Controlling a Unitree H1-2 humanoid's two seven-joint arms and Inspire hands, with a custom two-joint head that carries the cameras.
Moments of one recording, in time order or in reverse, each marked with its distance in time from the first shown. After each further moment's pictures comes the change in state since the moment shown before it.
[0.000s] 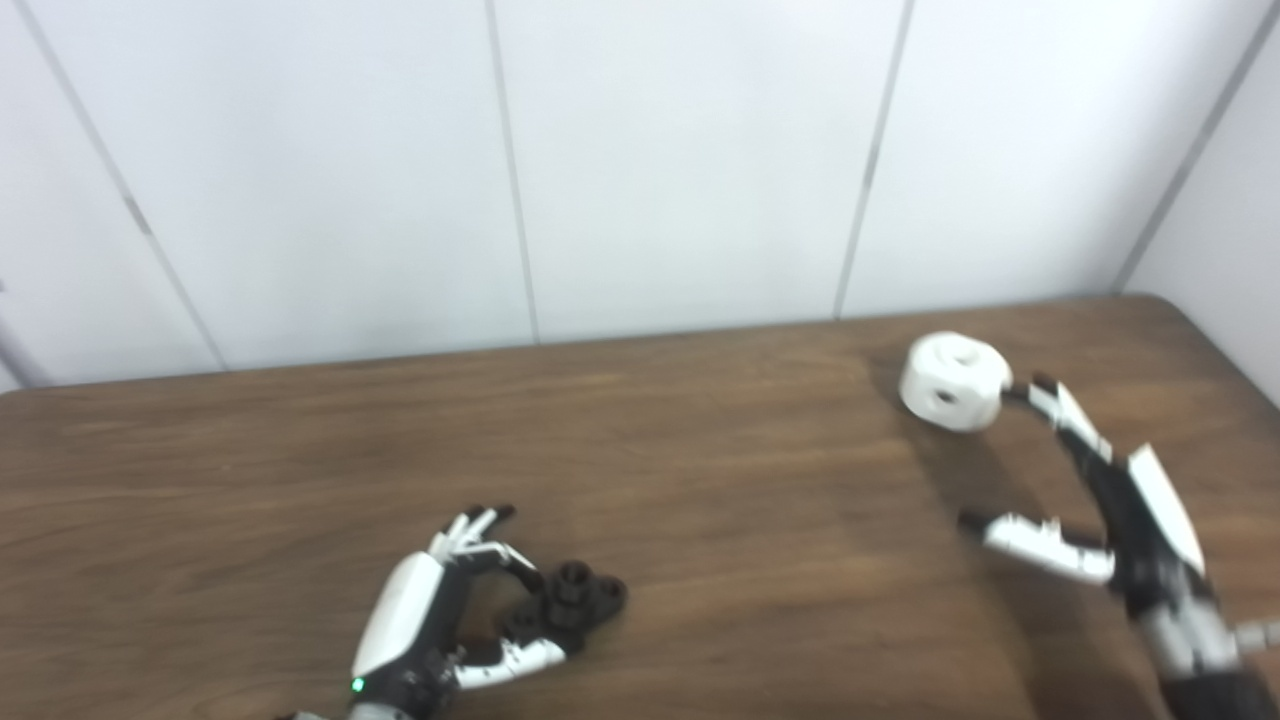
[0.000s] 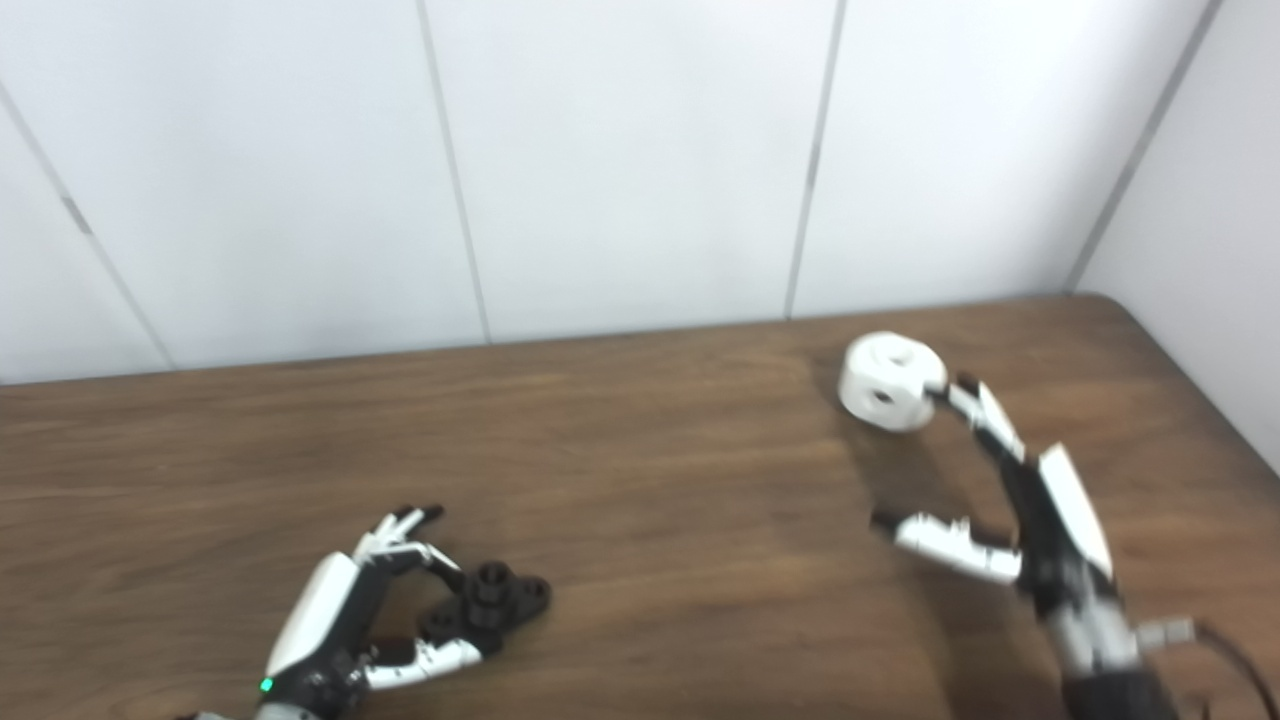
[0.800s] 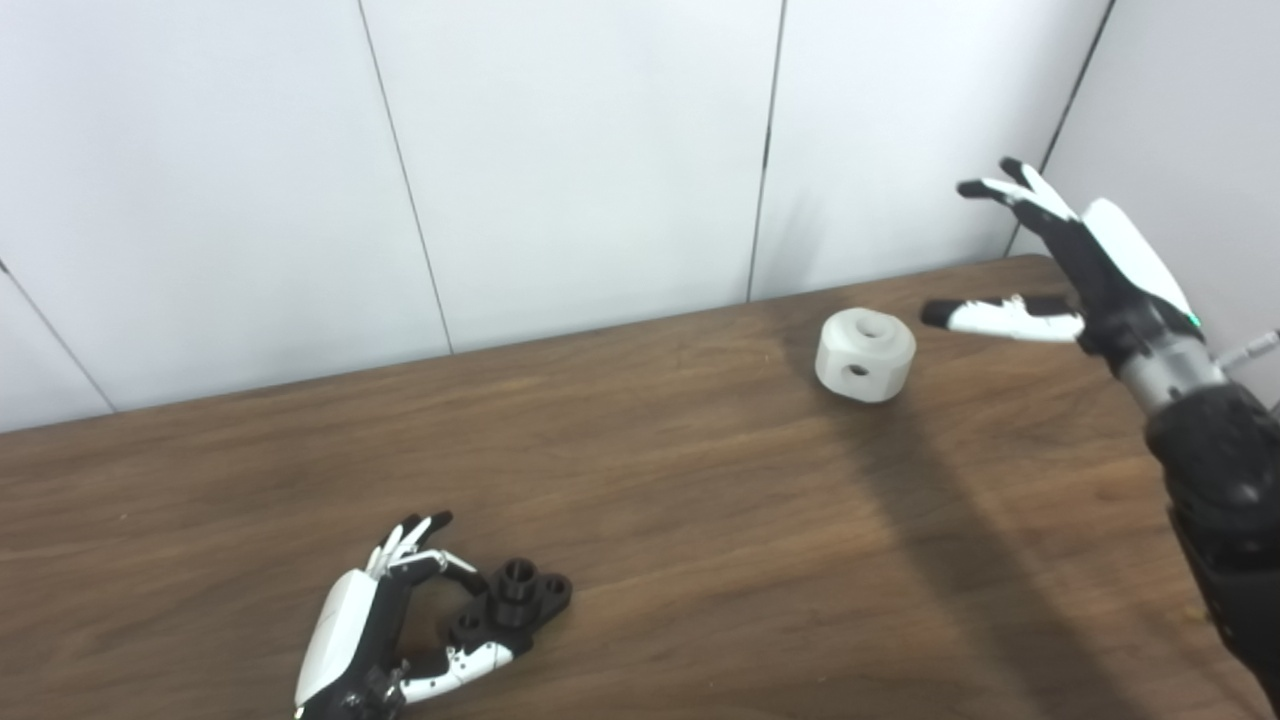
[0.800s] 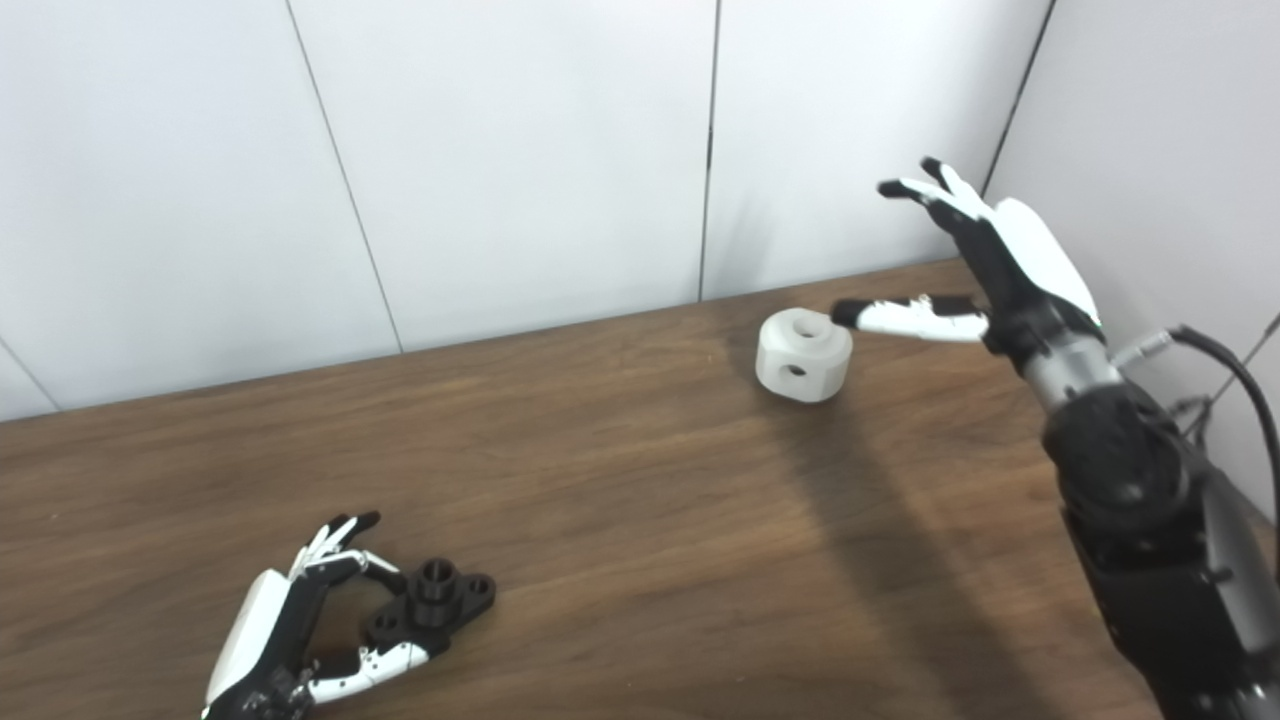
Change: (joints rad) left arm -0.012 -0.023 0.010 0.022 -0.007 -0.021 -0.002; right arm -0.284 -0.249 0.066 -0.233 -0.167 0.535 0.228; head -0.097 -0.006
